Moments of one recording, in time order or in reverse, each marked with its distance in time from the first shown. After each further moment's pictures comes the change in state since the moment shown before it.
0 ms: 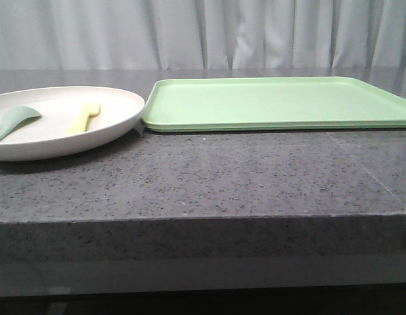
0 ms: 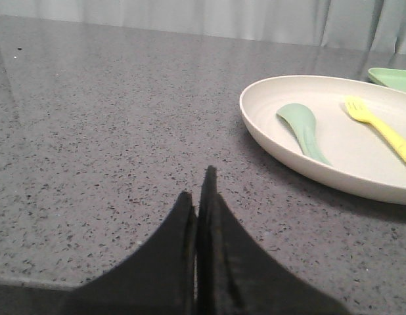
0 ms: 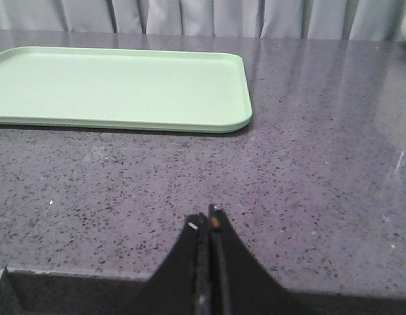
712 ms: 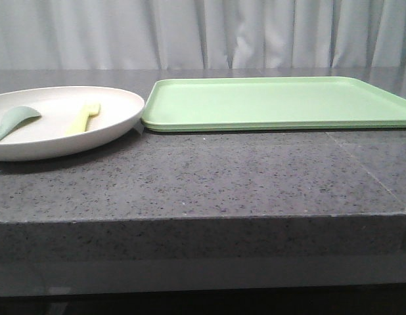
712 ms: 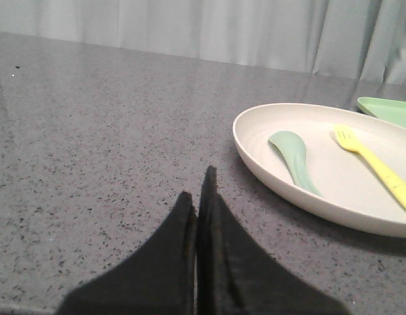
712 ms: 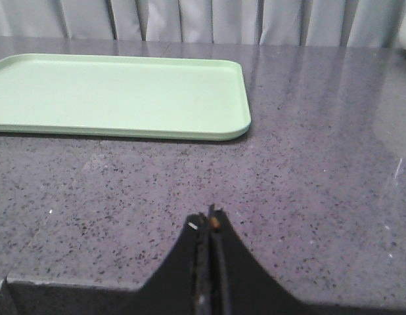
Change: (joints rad) left arm 0.000 0.000 0.000 -0.037 -0.077 0.000; right arm 0.000 0.000 0.000 0.000 -0.030 0.000
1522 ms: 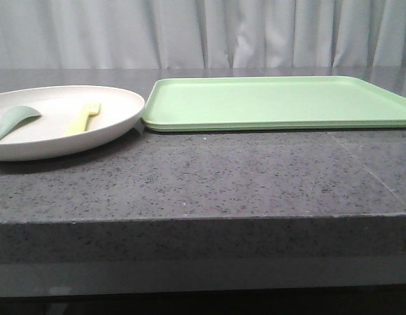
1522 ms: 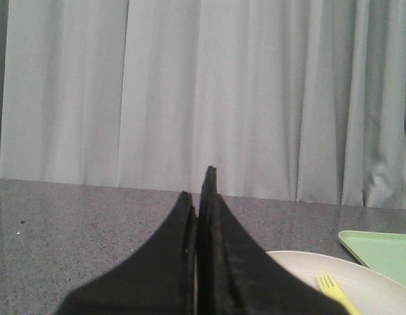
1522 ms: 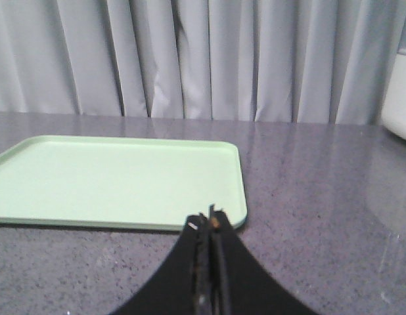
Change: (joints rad) left arm 0.000 0.032 -0.172 0.050 -0.160 0.000; right arm 0.000 0.000 -0.176 0.000 0.024 0.000
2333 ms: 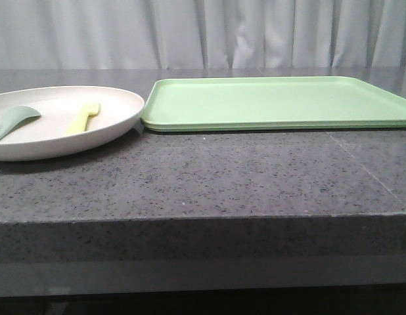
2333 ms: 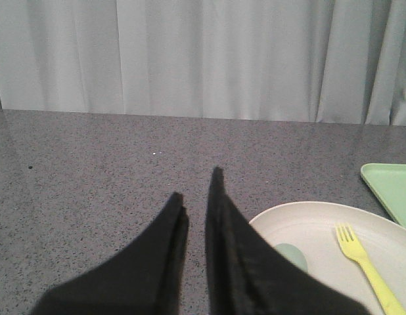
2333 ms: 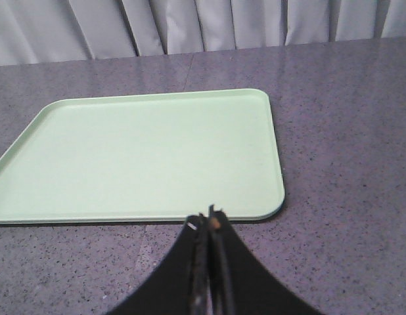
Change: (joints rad) left arm 0.000 0.450 -0.336 0.046 0.212 0.000; right arm 0.000 0.531 -0.372 0.125 0.164 0.000
